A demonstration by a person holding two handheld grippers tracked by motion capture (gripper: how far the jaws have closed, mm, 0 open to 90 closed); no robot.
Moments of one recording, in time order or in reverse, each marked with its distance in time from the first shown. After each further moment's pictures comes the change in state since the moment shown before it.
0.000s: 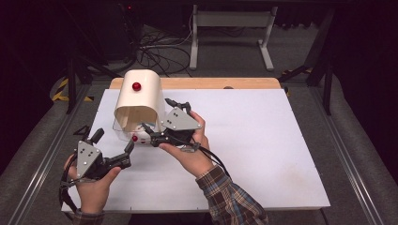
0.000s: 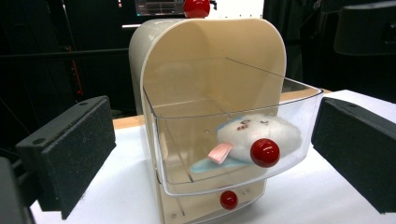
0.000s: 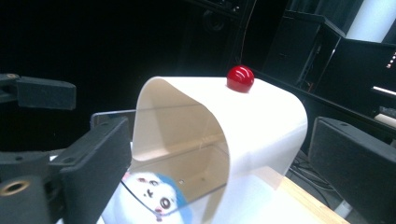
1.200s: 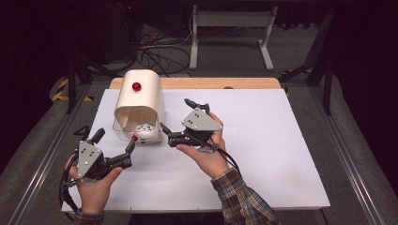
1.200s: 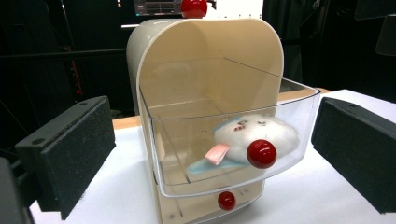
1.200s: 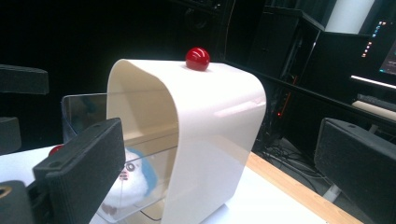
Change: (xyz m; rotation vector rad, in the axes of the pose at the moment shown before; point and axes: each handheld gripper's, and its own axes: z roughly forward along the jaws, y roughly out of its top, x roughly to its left) left arm -0.002 0.000 0.001 -0.001 -0.002 0.002; right arm -0.026 -0.017 -0.031 -0.002 -0.053 0.047
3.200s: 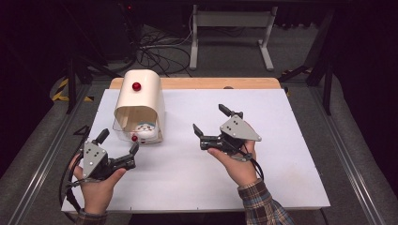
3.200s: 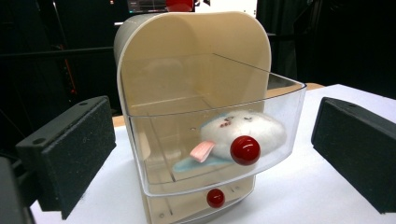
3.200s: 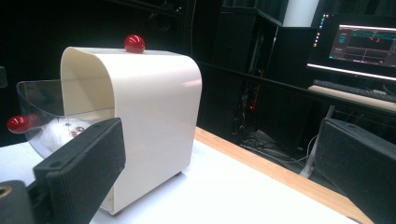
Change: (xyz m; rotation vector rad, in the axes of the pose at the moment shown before) left arm -0.008 -0.002 0.003 0.014 -0.019 0.009; right arm -0.042 -0.028 -0.065 -0.024 -0.120 0.070
